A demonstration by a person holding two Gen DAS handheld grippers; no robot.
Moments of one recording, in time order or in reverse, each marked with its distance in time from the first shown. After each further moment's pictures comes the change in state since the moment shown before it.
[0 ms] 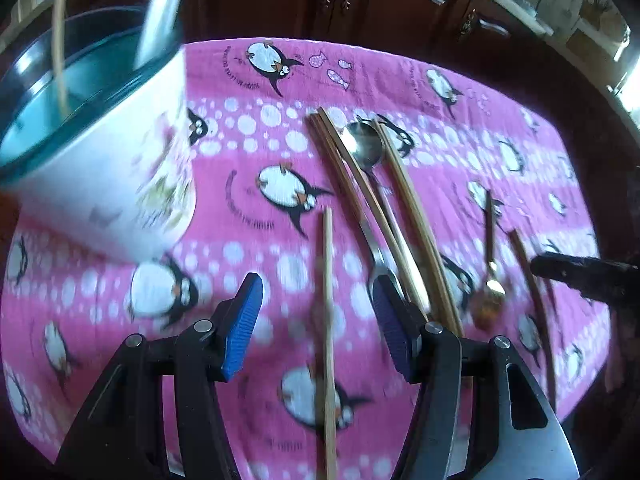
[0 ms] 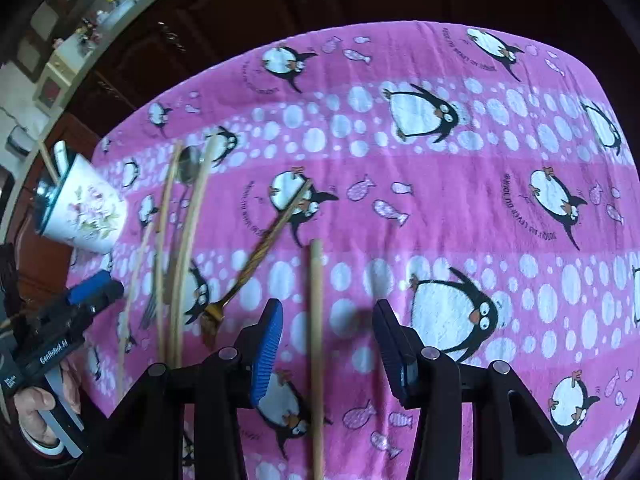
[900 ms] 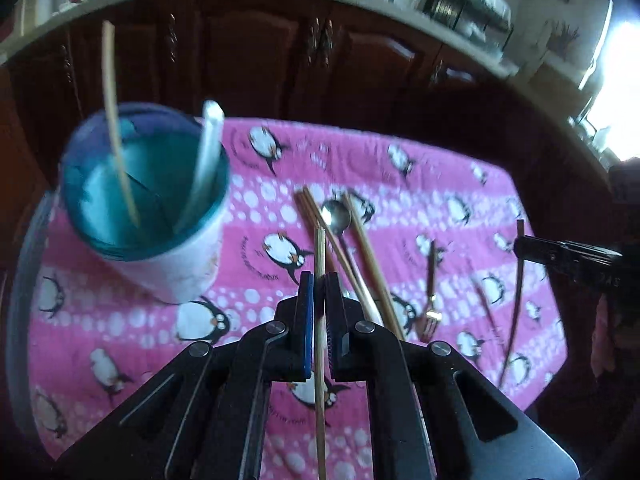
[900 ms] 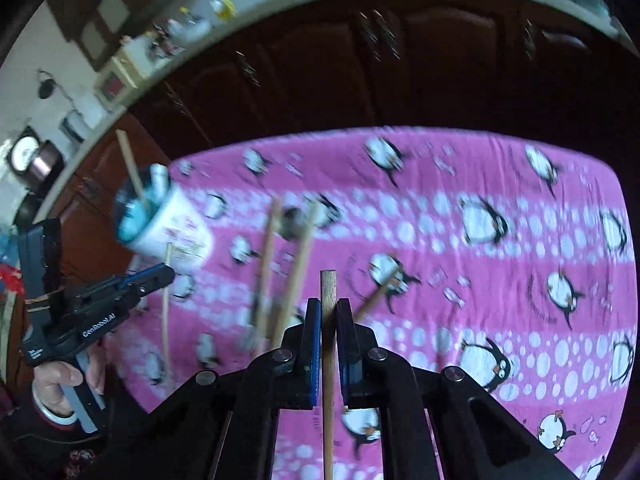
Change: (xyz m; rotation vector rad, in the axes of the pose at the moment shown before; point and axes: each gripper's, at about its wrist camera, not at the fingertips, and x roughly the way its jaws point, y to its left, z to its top) left arm -0.108 0.026 0.009 -0.002 -0.166 -0.120; right arm -0.095 0.070 0.023 -0.186 -0.190 0.143
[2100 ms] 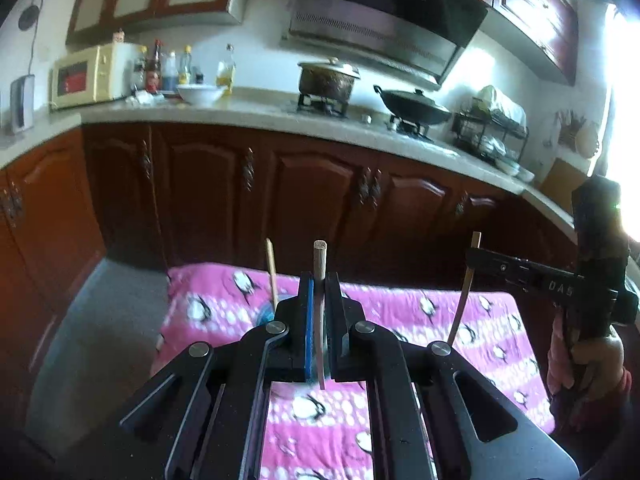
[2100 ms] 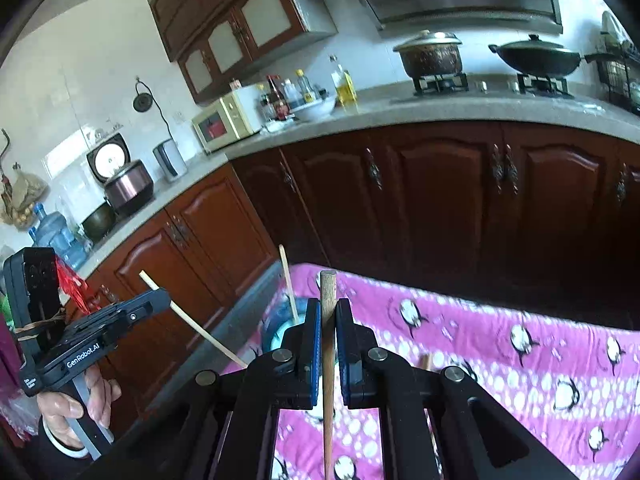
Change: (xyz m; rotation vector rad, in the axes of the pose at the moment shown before) left arm -0.178 0.060 0.071 -0.052 -0.375 0.134; right arm -0.041 0.166 0.115 -0.182 -0.267 0.208
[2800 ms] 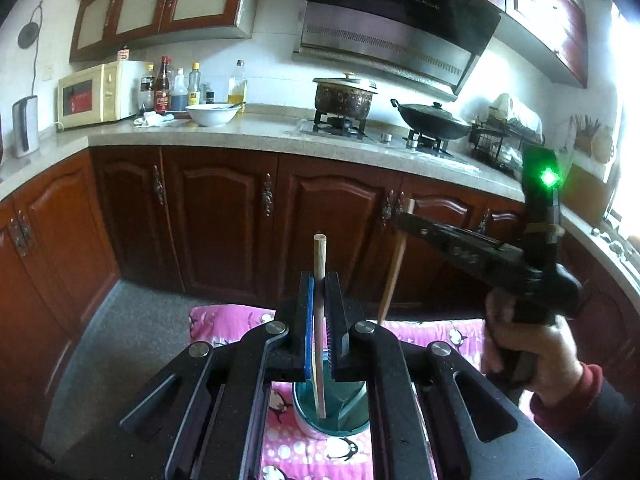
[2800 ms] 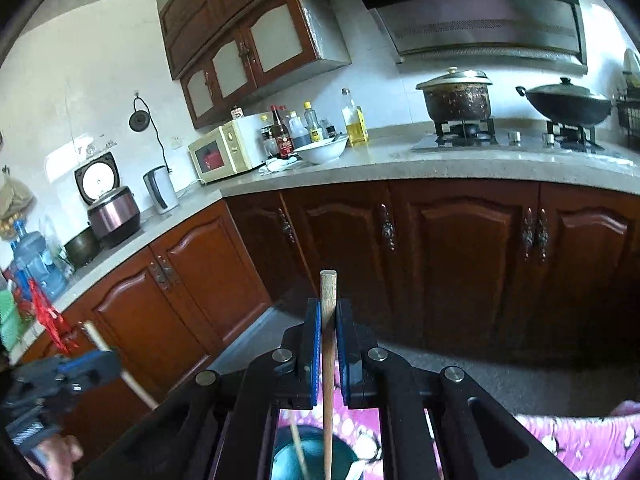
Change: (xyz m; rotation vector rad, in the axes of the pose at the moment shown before) left arm 0.033 0.025 0.044 0.021 -0.027 0.046; right arm 0.113 0.025 0.080 -0.070 -0.132 -0.050
